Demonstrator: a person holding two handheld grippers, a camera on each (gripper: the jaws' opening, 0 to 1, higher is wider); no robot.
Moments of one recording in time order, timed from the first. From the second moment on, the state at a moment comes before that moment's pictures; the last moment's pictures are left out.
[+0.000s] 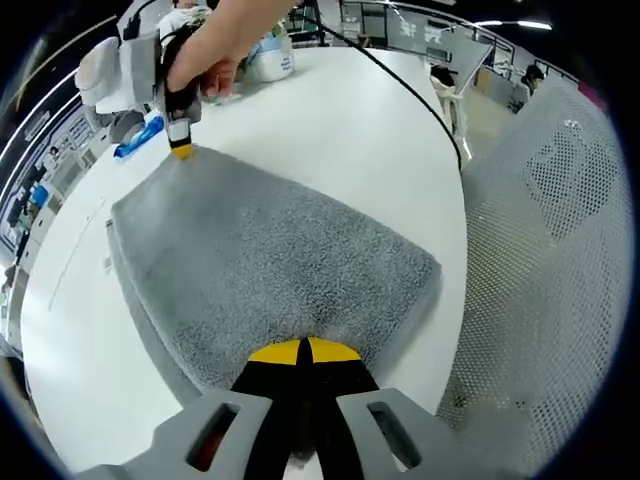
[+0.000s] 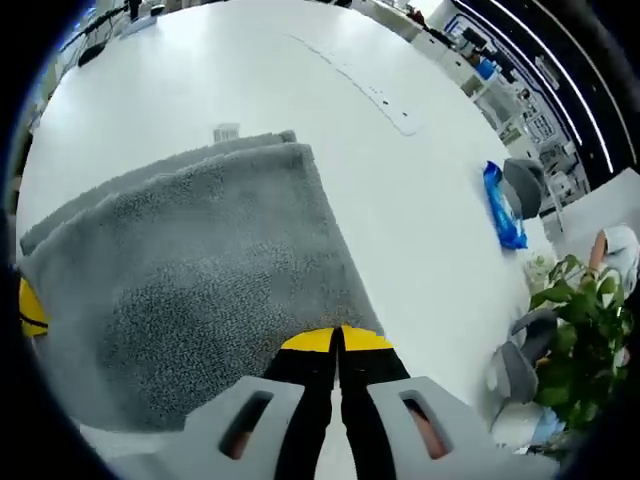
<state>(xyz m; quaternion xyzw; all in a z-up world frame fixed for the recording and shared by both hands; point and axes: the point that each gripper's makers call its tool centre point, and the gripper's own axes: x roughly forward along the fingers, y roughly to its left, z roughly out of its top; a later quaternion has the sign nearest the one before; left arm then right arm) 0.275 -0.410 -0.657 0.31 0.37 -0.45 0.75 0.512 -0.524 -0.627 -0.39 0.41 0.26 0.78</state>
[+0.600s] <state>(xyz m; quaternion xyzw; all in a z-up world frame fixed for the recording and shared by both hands) 0.287 -0.424 -0.656 0.31 0.35 -0.44 0.77 0.404 -0.509 -0.550 -0.19 0.36 0.25 0.88</state>
